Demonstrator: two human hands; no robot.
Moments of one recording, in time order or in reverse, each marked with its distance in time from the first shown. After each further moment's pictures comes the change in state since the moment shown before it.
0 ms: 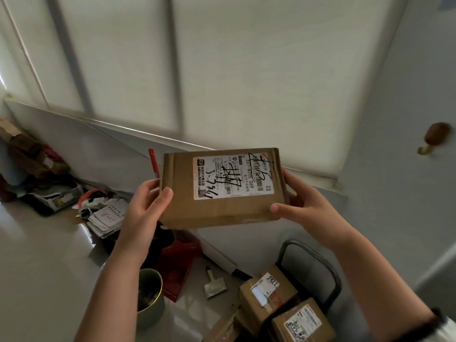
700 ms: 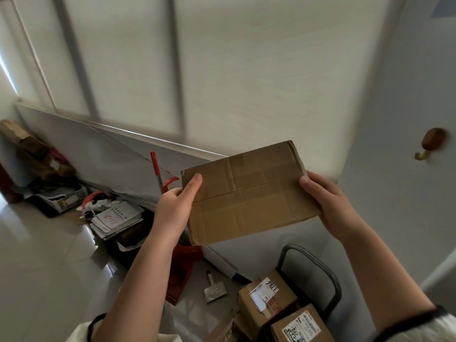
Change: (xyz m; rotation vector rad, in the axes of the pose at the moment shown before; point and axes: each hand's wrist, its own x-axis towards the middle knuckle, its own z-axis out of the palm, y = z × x) left_hand 0.014 0.010 0.056 0.189 0.058 -0.257; right_hand 0.000 -0.003 -0.041 0.015 0.201 -0.008
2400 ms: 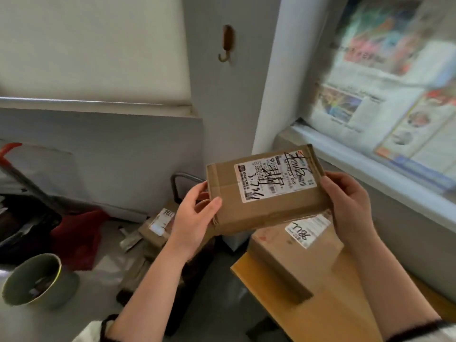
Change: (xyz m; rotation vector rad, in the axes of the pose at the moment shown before) left_hand -0.248 -0.054 0.284 -0.266 -0.749 0.047; right_hand -0.349 -0.009 -0.216 -0.270 1.016 0.252
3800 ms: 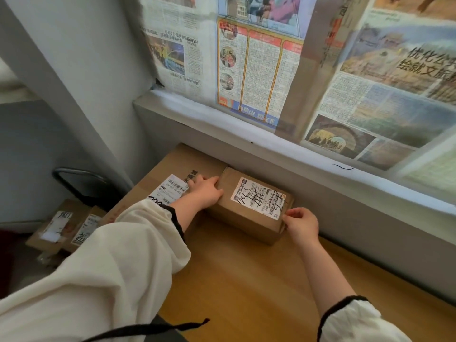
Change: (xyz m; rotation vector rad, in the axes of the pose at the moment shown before) left_hand 0.066 -0.143 0.387 1.226 -0.472 -0.345; right_hand 0.010 0.196 -0.322 -0.287 0.336 0.567
